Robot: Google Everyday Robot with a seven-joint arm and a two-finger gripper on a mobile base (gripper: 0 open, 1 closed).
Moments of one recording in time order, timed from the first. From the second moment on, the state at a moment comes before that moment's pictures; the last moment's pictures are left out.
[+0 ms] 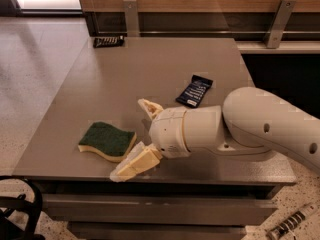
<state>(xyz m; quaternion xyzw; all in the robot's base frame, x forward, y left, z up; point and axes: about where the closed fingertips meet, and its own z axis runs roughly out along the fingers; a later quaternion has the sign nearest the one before) 0.433 0.067 0.845 -0.54 0.64 0.31 0.45</state>
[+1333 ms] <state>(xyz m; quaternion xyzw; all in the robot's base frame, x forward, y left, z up) 0.437 0.089 0.804 -0.54 0.65 0.32 0.43</state>
